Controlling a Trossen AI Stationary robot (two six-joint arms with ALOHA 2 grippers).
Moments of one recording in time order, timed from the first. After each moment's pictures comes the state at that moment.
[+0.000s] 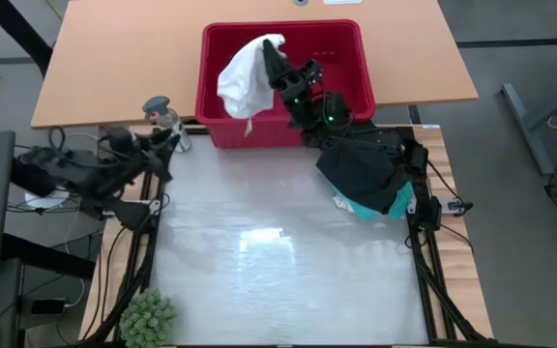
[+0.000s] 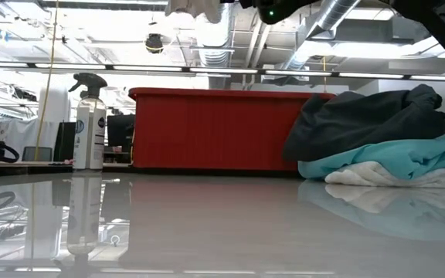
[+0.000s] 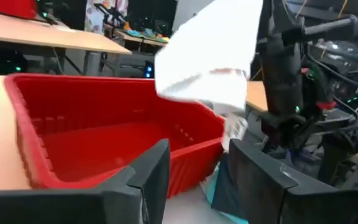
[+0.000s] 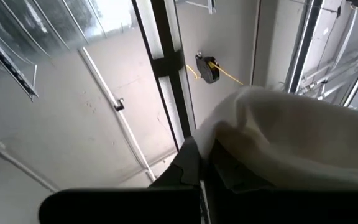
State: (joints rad) left arm -0.41 0.75 1.17 -0.46 -1.25 -0.38; right arm -0.31 2.04 1.91 1.22 0.20 0.70
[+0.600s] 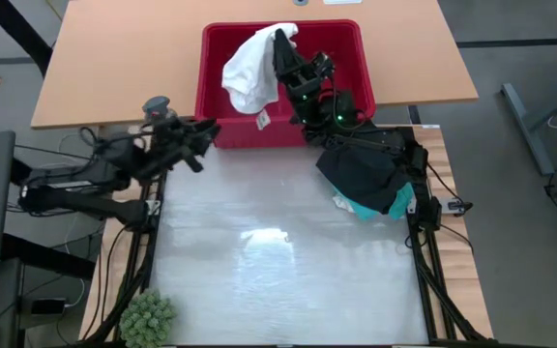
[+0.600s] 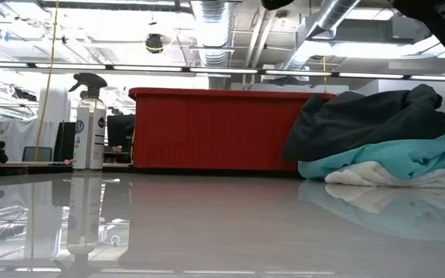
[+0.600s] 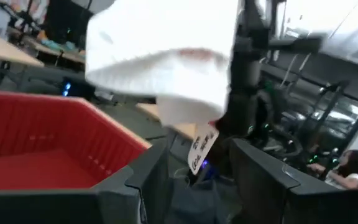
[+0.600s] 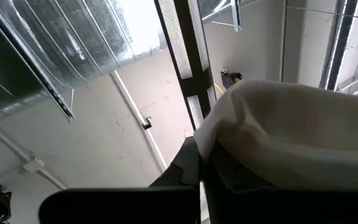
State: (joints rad) left arm 0.09 0.86 0.97 0.17 -0.48 -0.34; right arm -0.29 2.04 2.02 1.25 0.19 0.71
